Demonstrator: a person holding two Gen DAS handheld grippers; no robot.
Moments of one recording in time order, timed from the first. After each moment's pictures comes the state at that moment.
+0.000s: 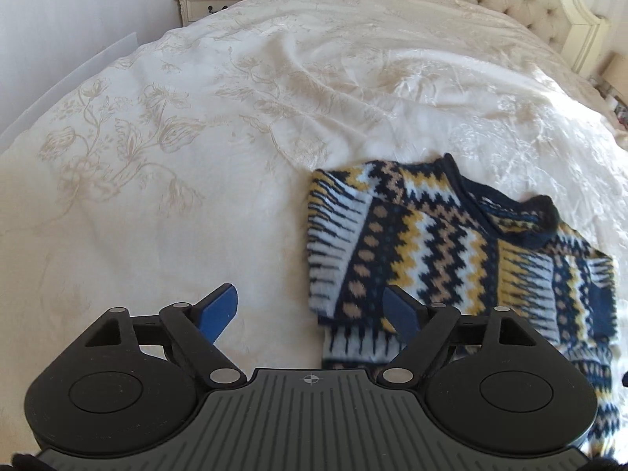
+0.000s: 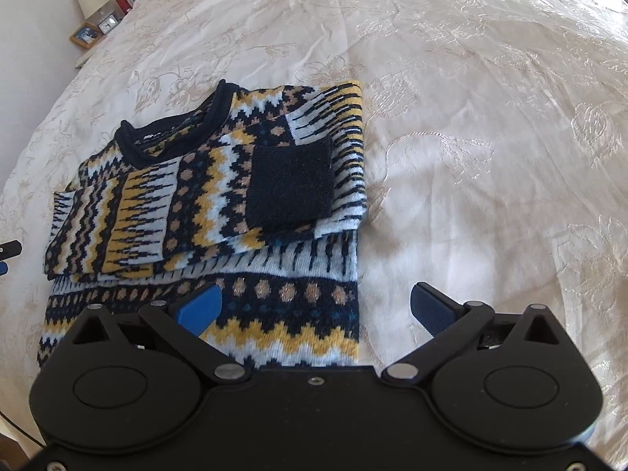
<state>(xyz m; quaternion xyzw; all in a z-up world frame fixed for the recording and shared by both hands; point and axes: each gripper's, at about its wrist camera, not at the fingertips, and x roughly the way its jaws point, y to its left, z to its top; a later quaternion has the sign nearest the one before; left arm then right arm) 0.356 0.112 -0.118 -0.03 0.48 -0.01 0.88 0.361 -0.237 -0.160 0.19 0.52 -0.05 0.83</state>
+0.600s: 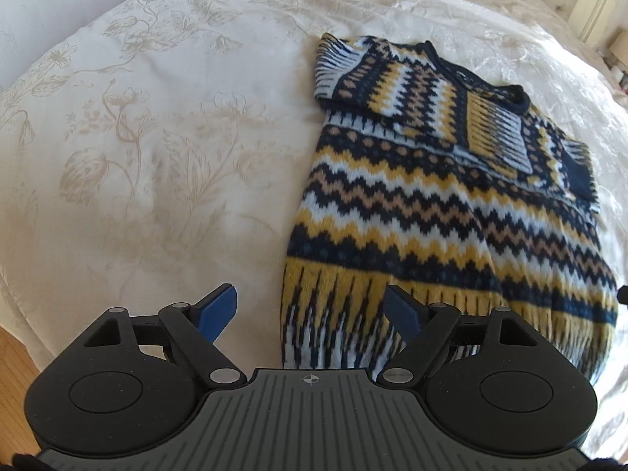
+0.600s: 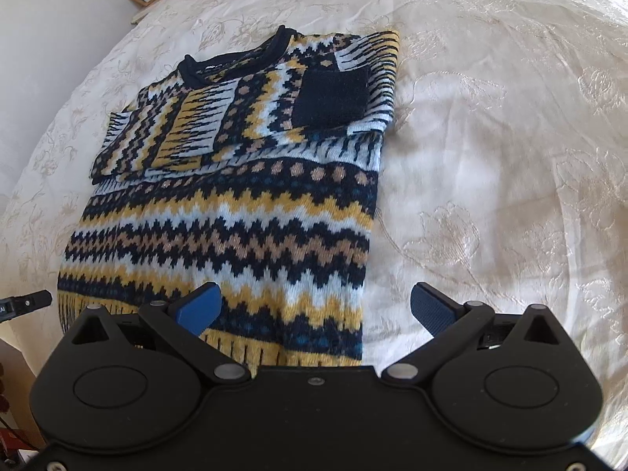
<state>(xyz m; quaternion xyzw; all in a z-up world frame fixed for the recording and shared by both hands) 0.193 0.099 -0.143 -0.04 0.53 0.01 0.85 0.287 -0.225 -0.160 0.17 0.53 0.03 0.83</state>
